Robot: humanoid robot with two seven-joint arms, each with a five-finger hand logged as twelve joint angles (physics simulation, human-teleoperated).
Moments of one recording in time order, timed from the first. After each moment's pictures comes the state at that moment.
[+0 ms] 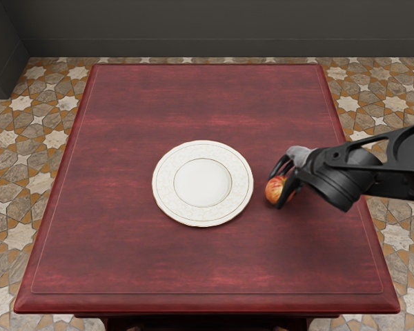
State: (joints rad) left arm 0.00 0.00 0.03 -0.09 0.09 0.05 0.06; right arm 1.57 -0.43 -0.47 1.60 -0.12 -0.59 -0.61
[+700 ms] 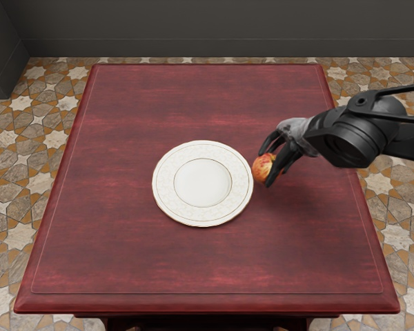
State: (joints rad) left arm 0.00 0.00 0.03 -0.09 0.09 0.05 0.06; right arm 1.67 -0.50 -0.37 1.55 -0.01 -0.35 -0.61
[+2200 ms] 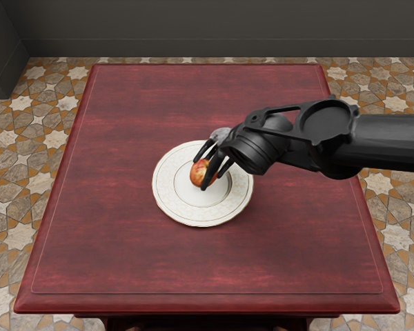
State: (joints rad) left arm 0.00 0.00 0.03 -0.09 0.09 0.05 0.06; right arm 1.53 -0.07 -0.28 1.15 -0.01 -0.35 -0.61
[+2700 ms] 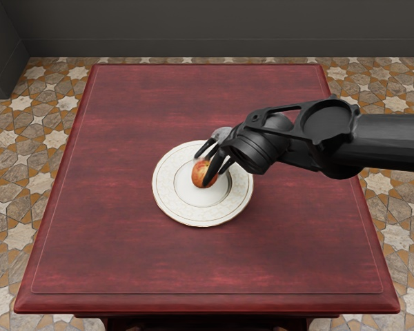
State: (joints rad) left arm 0.00 0.00 0.03 -0.09 0.09 0.05 0.06; right arm 1.53 -0.07 -0.28 1.15 -0.01 -0.36 -0.61
